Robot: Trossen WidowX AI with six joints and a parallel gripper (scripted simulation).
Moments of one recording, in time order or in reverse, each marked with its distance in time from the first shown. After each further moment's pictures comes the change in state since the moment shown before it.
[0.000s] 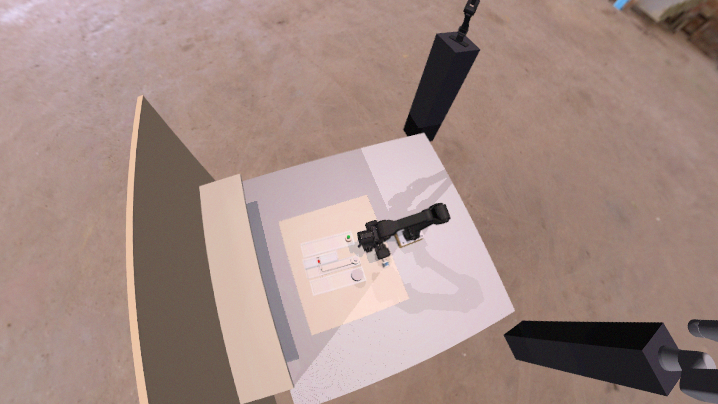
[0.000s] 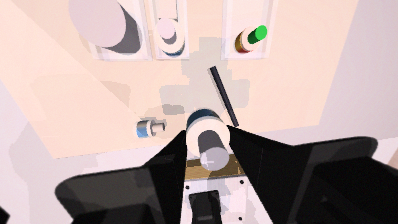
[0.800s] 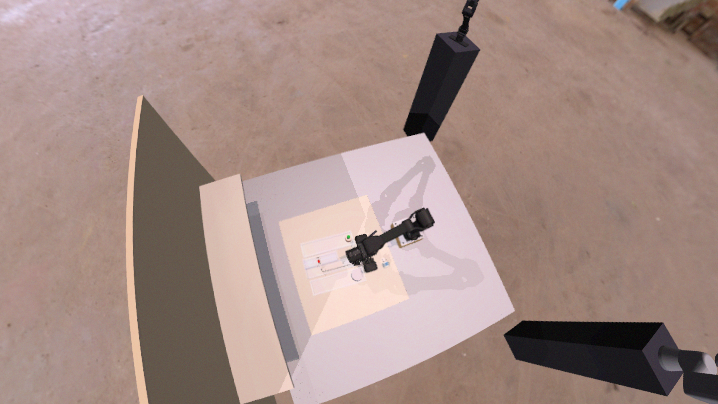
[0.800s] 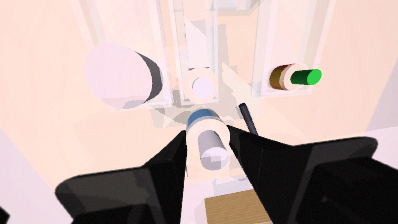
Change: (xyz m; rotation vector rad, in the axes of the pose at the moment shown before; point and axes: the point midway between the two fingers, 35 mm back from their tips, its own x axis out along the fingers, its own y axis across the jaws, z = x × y) arm 0.052 0.036 0.067 0.044 -0.012 0.007
